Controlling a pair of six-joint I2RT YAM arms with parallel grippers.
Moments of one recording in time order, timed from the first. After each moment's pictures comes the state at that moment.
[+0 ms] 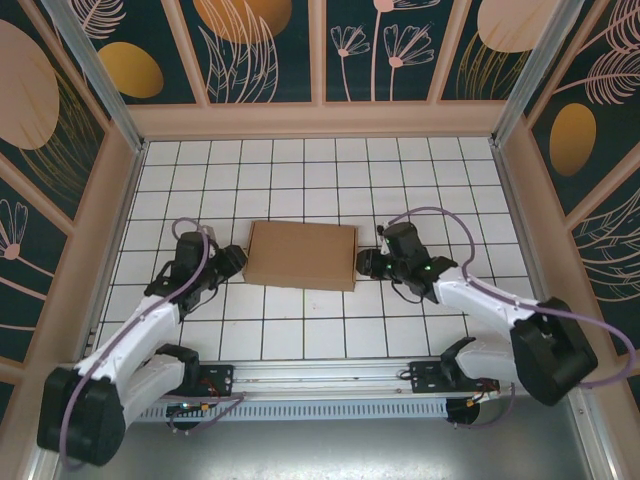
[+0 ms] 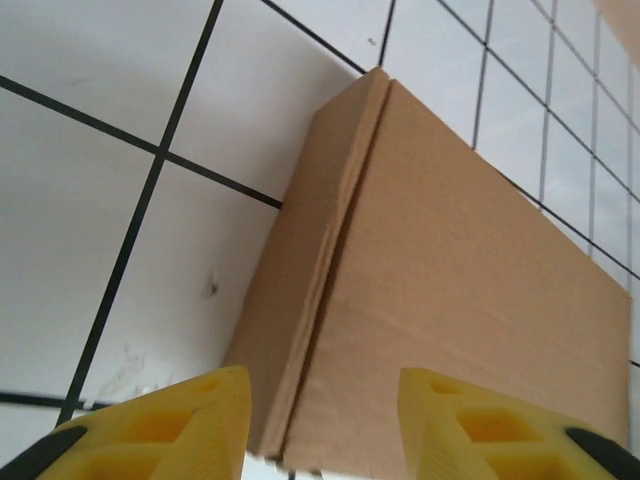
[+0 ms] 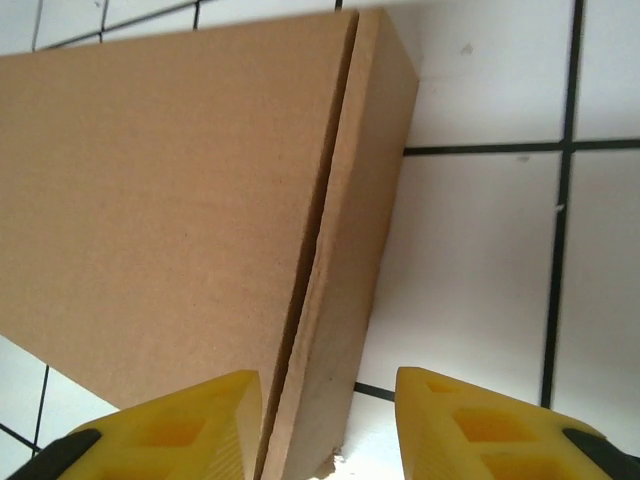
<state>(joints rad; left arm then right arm) -0.27 1.00 0.45 -0.20 0.14 -0.81 0.60 1.25 0.59 -0.16 -0.15 0.62</state>
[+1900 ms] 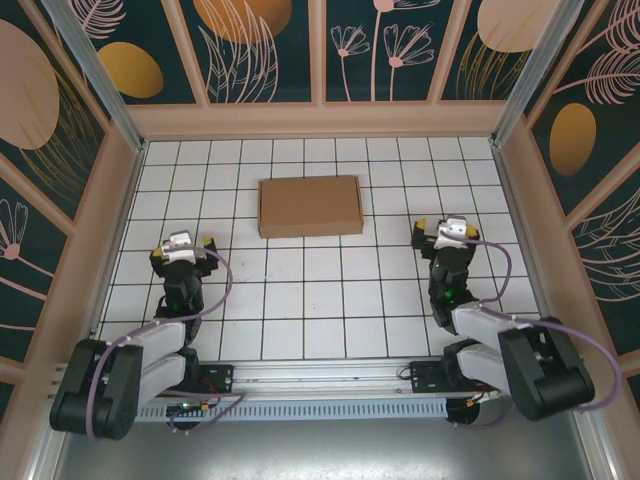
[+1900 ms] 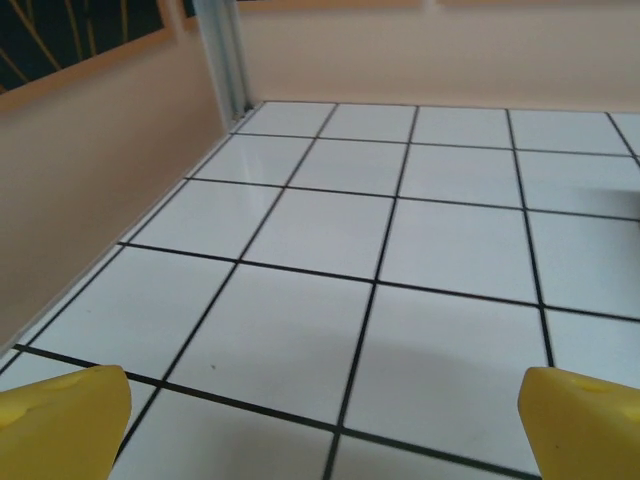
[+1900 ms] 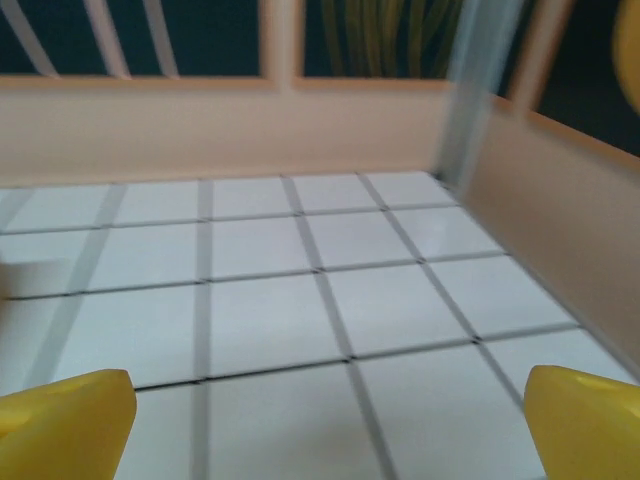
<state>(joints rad) -0.14 1.12 0.06 0.82 -0.43 -0.06 0.26 1.18 0.14 0.89 0.51 0.00</state>
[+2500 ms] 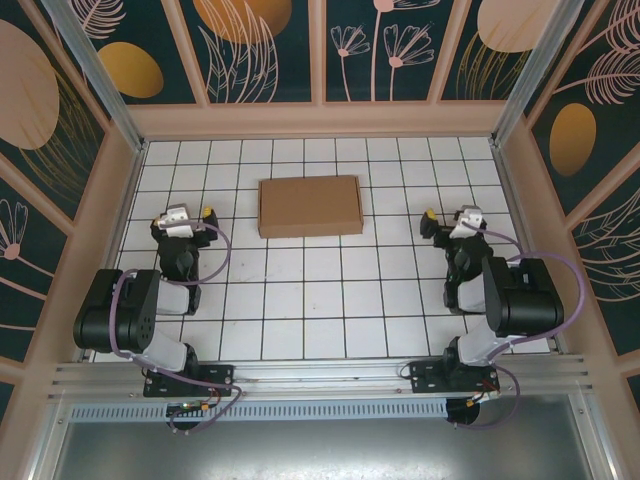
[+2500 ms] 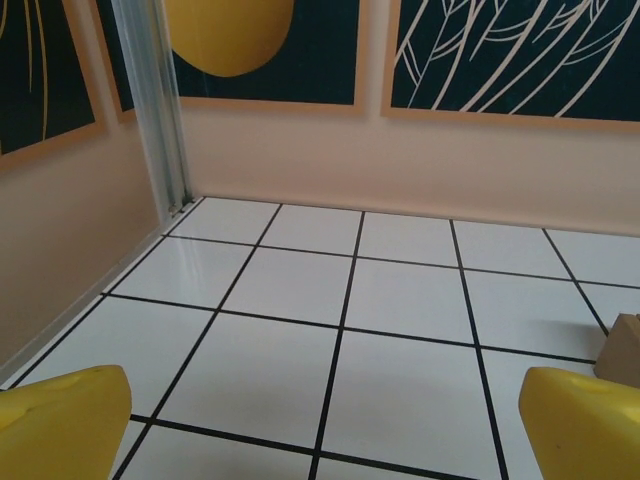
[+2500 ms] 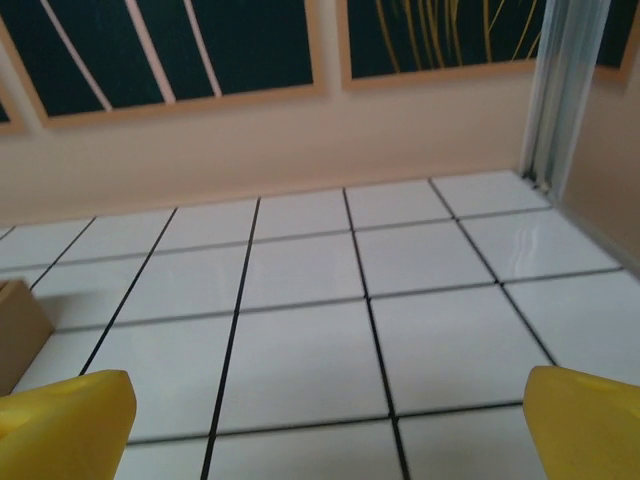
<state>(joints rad) -0.02 1.53 0.24 1.22 -0.18 -0.06 -0.05 1.57 0.22 1.29 -0.04 0.09</state>
